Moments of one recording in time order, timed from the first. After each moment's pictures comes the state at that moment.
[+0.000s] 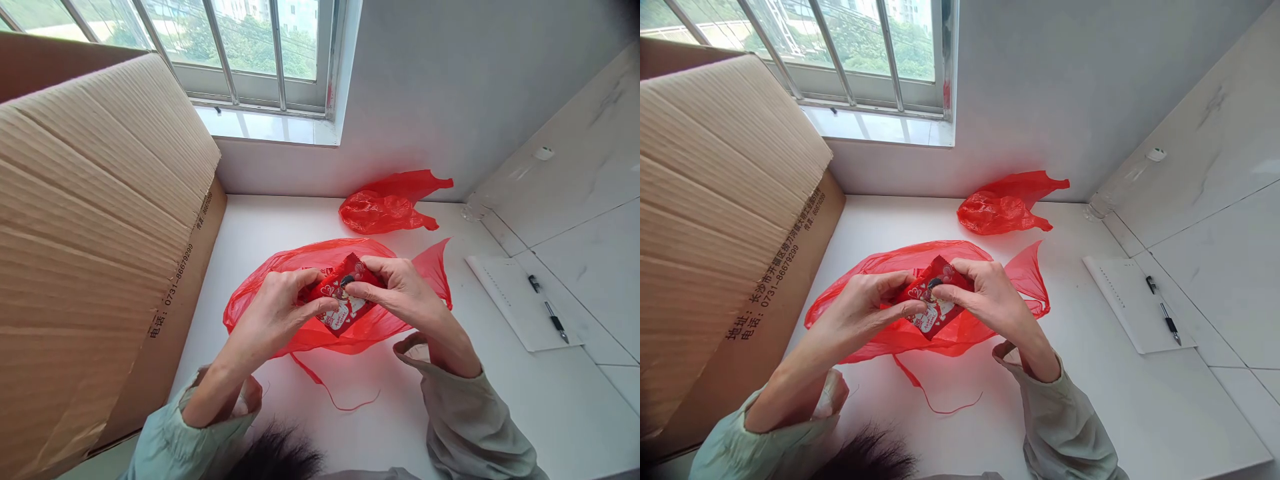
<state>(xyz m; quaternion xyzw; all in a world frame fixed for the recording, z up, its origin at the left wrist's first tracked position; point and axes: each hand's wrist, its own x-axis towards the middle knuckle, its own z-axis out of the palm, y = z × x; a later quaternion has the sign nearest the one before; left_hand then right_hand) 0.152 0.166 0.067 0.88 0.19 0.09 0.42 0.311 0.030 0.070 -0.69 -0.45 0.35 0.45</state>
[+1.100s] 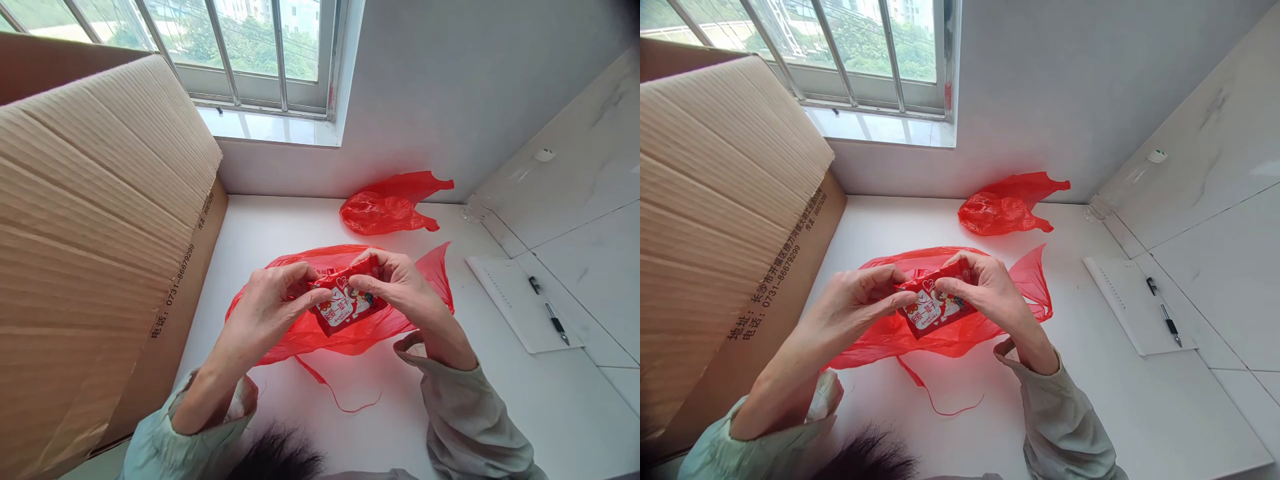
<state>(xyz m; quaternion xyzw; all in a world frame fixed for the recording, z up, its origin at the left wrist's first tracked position) 0.142 0.169 0.076 0.85 0.24 0.12 0.45 0.313 0.034 0.065 -0.62 -0.35 0.44 0.55</state>
